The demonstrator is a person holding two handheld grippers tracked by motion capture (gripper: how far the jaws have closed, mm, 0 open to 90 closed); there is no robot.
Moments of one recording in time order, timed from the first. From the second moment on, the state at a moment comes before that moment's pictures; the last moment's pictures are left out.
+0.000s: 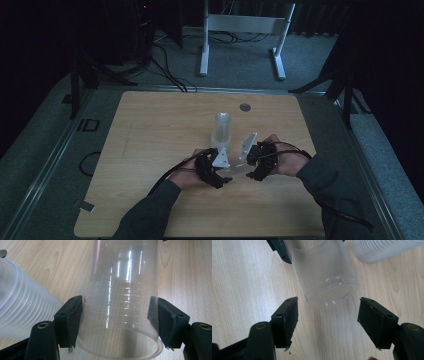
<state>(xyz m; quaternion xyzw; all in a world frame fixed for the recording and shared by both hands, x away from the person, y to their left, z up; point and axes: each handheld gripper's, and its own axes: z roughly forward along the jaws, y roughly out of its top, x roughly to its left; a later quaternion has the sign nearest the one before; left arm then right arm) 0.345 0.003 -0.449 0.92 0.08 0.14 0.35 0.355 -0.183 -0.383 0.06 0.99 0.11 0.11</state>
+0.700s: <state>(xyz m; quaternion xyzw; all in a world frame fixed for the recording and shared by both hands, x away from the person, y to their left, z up) 0.338 -0.005 -0.447 0.93 0.05 0.14 0.34 0.350 -0.173 -0.396 0.04 0.99 0.09 0.10</state>
